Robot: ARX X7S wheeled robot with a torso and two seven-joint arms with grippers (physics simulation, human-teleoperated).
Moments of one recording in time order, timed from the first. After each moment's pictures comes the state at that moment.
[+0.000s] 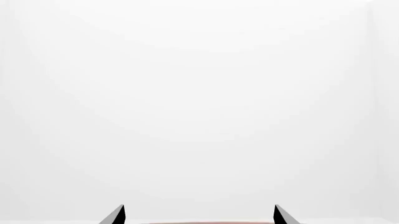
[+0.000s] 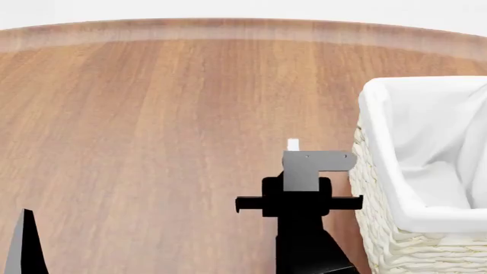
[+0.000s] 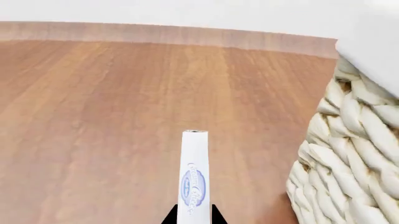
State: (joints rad) left arm 0.18 -0.39 0.24 0.90 -0.18 -0.07 -0.39; right arm 0.95 0.10 -0.82 1.04 0.74 -0.02 0.31
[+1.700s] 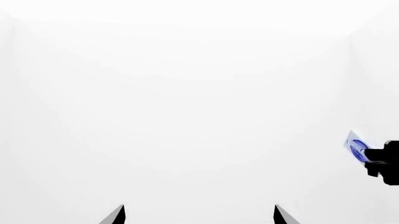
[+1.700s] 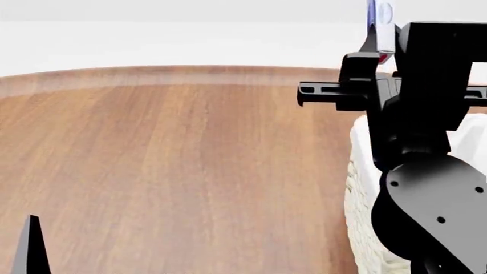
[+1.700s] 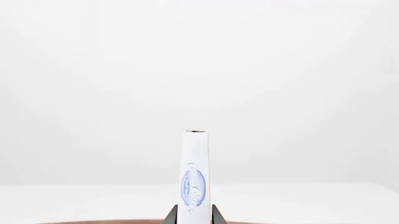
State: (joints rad) left arm 0.18 -0.43 0.28 0.90 -0.15 -0.04 -0.41; right arm 1.02 0.71 -0.66 -0.16 1.01 0.37 0.67
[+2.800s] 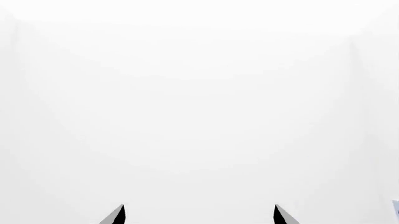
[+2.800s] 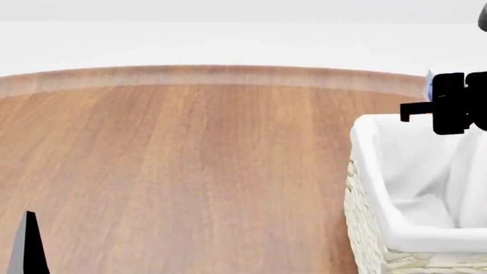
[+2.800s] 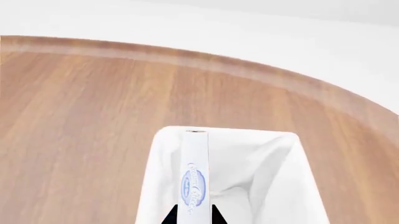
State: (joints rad) left arm 0.16 -0.44 0.28 0.90 -0.17 -0.04 -0.43; right arm 1.59 0.75 -0.88 0.56 1.13 1.14 0.08
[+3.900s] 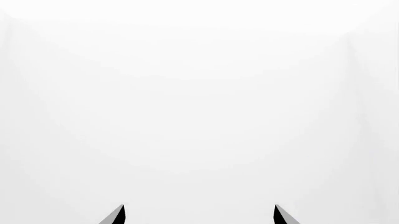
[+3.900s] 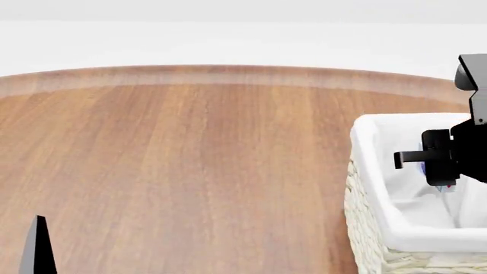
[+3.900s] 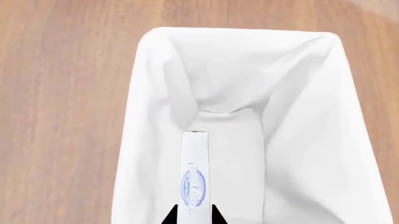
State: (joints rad) left arm 0.16 -0.45 0.31 0.88 -0.15 -0.03 -0.44; right arm 1.64 0.60 -1.09 0.91 1.01 1.23 -0.17
